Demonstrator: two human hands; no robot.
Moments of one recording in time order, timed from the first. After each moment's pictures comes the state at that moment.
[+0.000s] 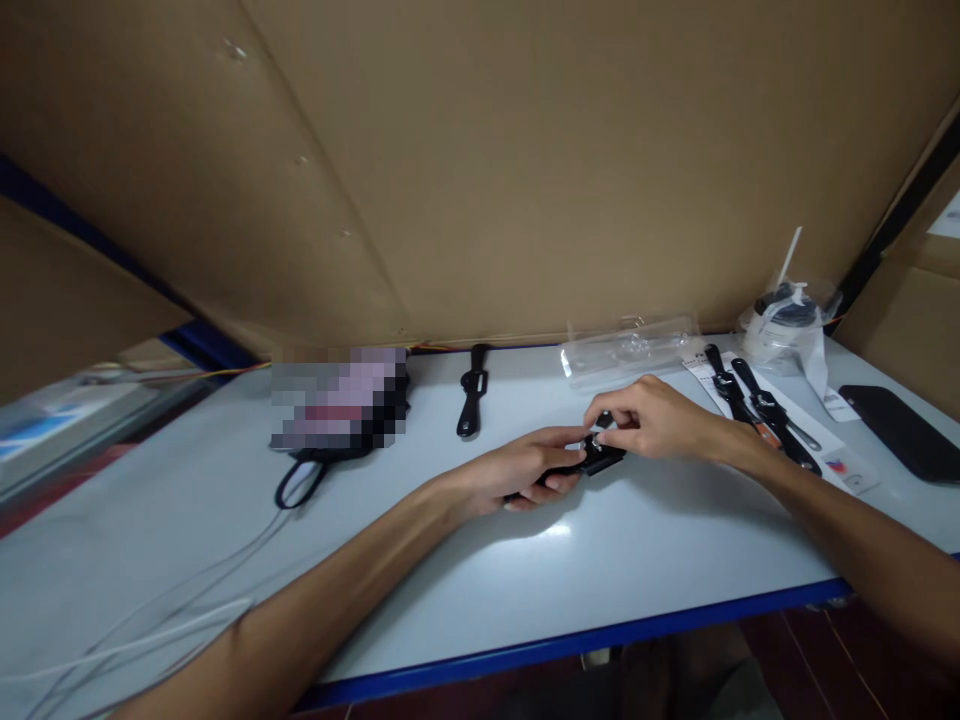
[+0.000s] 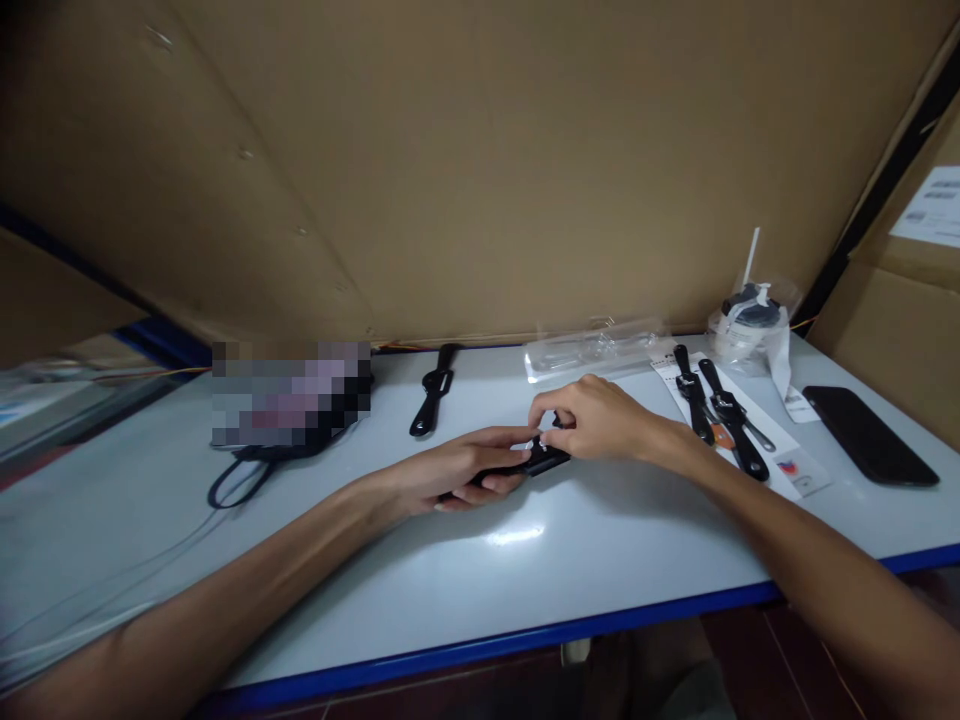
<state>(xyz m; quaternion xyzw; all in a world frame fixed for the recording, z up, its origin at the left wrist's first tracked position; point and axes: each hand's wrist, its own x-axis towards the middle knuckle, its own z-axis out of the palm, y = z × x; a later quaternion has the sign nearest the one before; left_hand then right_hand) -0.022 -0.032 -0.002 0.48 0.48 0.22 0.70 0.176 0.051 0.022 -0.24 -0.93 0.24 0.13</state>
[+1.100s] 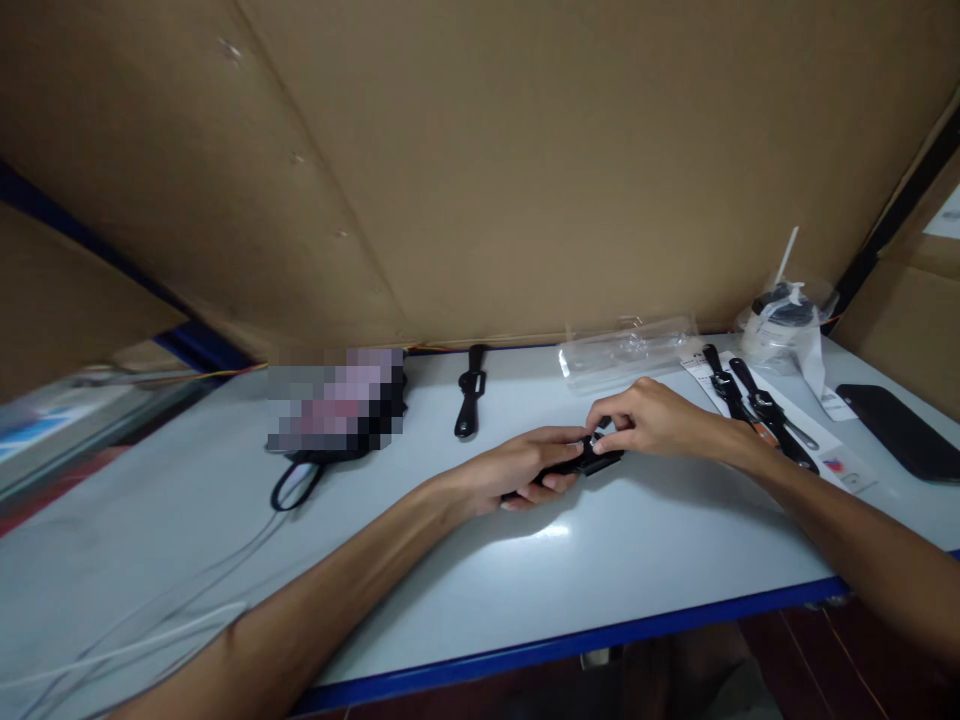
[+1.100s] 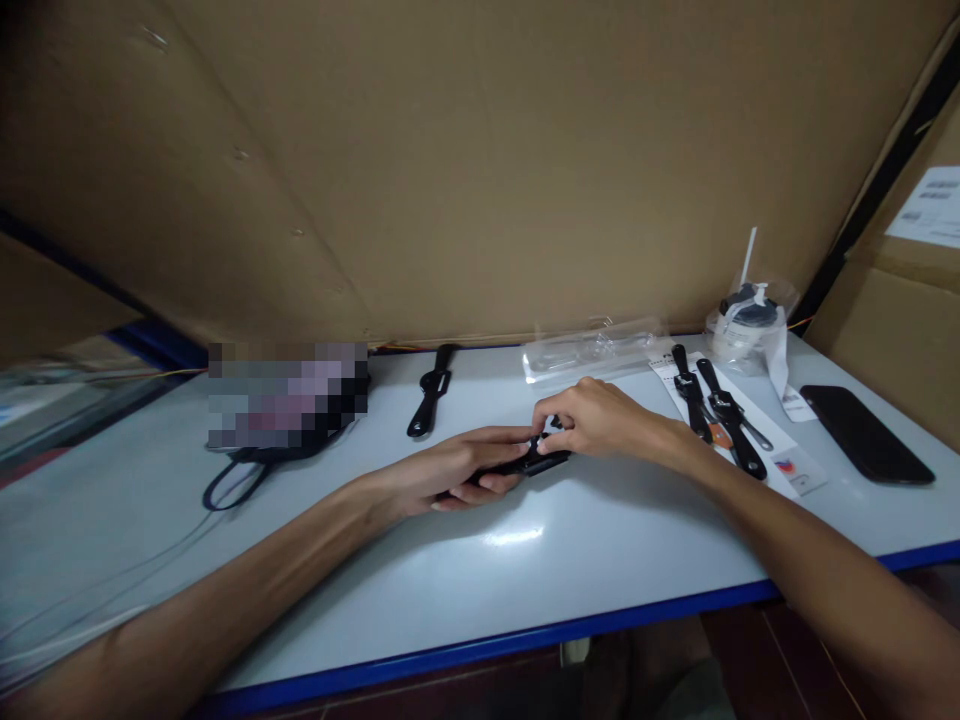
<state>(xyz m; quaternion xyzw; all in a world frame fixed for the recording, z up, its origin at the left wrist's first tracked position) -0.024 -0.032 -0.002 0.47 0.49 0.23 0.70 0.177 0.058 0.021 -0.23 -0.94 0.24 0.09</state>
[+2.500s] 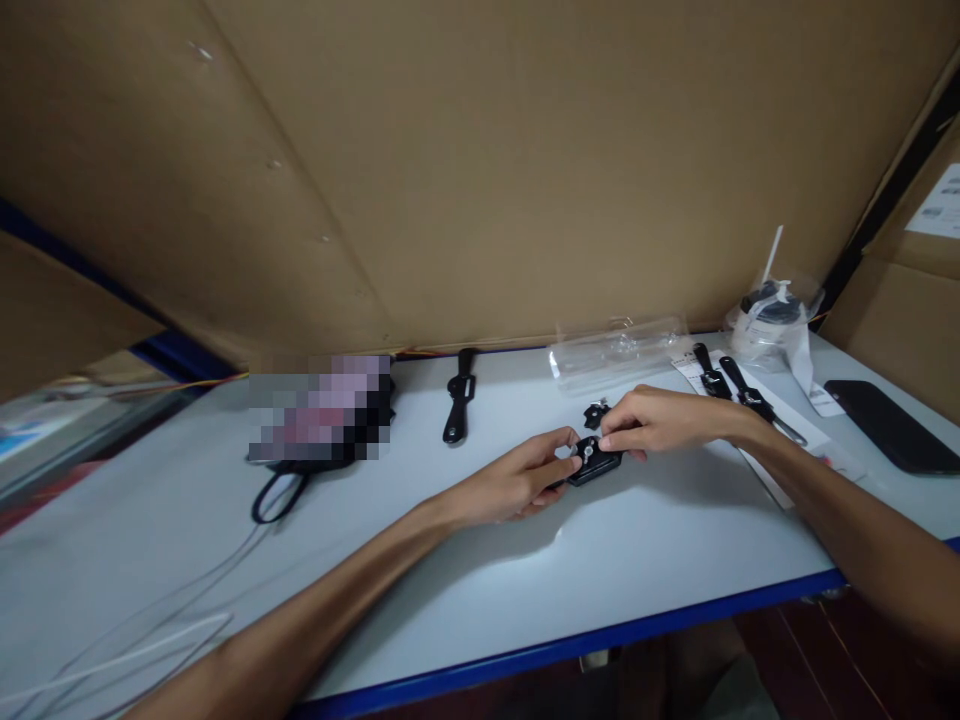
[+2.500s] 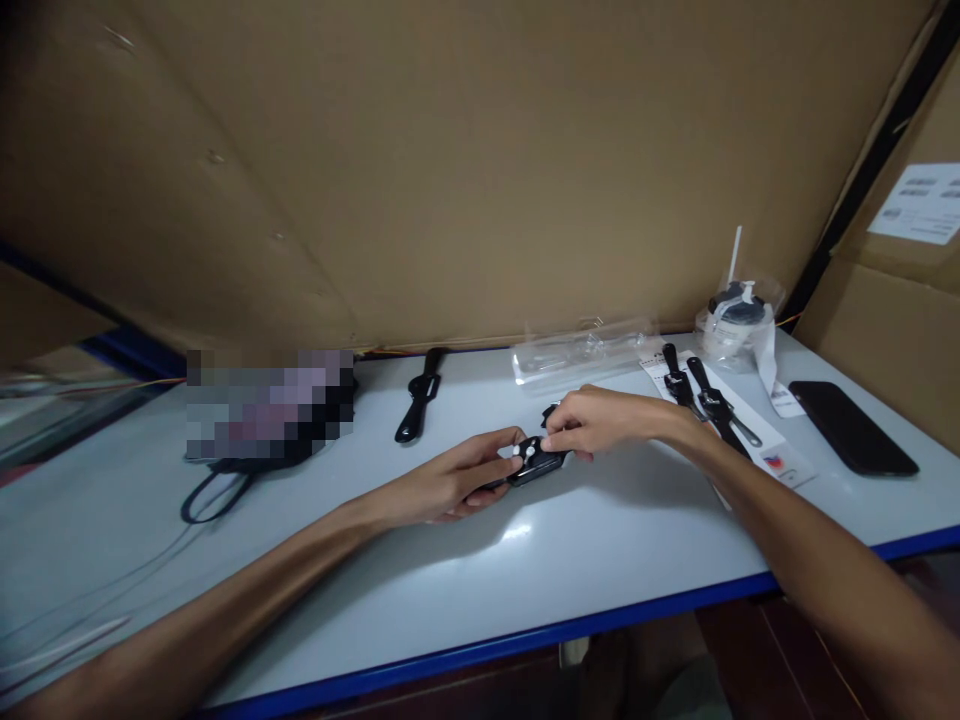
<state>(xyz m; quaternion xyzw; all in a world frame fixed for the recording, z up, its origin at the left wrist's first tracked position) -0.015 -0.039 -0.003 0.57 0.50 0.20 0.61 0.192 0.064 0.040 -0.18 -0.92 0.33 -0.04</state>
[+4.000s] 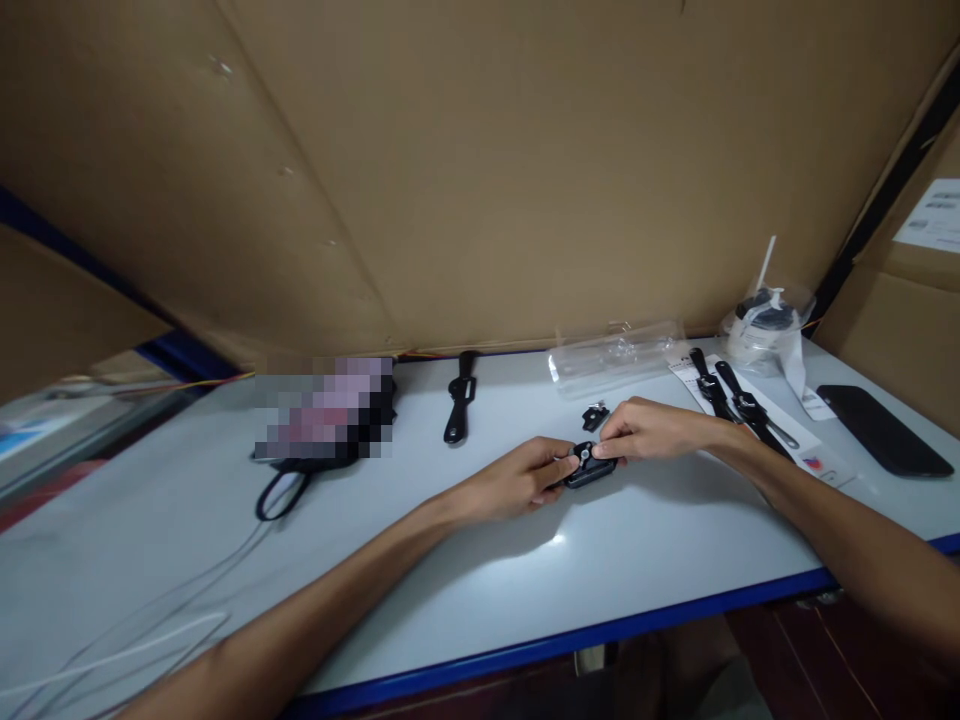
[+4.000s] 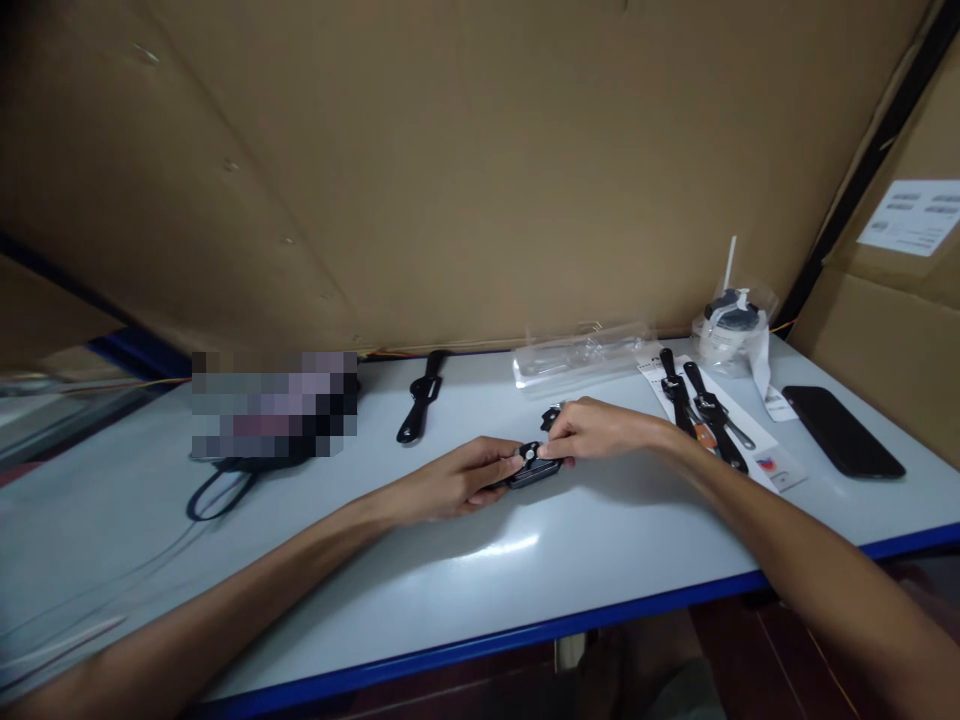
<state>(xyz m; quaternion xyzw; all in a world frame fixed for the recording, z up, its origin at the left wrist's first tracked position) -0.015 -0.036 -0.014 0.61 0.49 0.21 0.59 0.188 0.067 0.013 -0.20 -0.91 0.37 -0.02</state>
